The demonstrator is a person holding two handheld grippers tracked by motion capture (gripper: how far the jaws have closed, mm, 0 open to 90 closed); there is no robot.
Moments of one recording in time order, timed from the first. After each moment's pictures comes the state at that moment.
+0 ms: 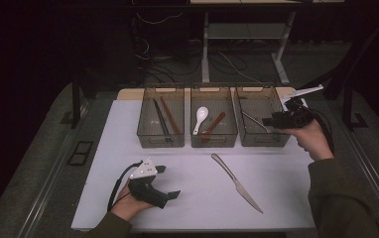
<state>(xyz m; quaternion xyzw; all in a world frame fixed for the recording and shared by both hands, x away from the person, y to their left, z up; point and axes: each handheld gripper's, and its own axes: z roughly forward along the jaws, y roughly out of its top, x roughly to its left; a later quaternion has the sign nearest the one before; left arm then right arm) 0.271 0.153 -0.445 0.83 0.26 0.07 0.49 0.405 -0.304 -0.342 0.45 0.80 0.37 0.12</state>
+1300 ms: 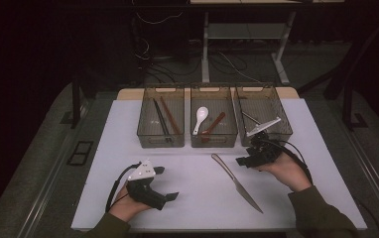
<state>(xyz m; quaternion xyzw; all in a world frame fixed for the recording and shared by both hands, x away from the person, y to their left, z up) 0.268 0.157 -0.445 0.83 0.26 0.07 0.49 0.341 -0.214 -0.385 0.40 0.87 0.28 0.05</state>
